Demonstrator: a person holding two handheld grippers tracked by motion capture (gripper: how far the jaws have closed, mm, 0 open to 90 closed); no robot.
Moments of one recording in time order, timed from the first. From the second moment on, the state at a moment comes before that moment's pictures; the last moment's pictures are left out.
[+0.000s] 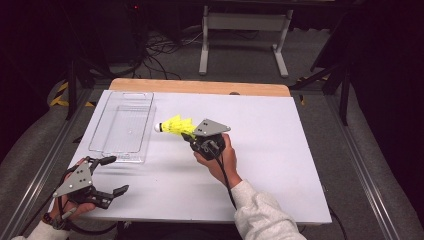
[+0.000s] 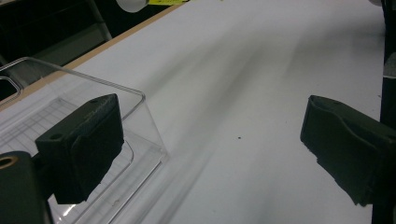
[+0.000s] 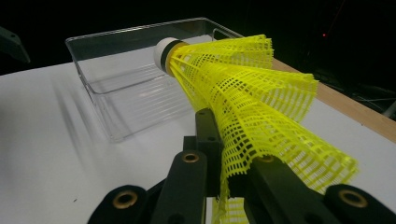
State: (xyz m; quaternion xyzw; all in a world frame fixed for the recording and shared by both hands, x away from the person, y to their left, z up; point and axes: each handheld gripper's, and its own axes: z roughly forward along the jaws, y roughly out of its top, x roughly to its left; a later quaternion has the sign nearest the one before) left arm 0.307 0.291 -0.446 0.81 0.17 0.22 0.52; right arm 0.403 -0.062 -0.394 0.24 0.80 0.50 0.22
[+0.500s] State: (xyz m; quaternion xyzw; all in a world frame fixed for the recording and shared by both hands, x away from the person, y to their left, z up) left arm 0.307 0.290 -0.447 0.80 0.17 0.22 0.53; right arm 0.411 -0.033 -0.395 0.23 0.81 0.50 0.20
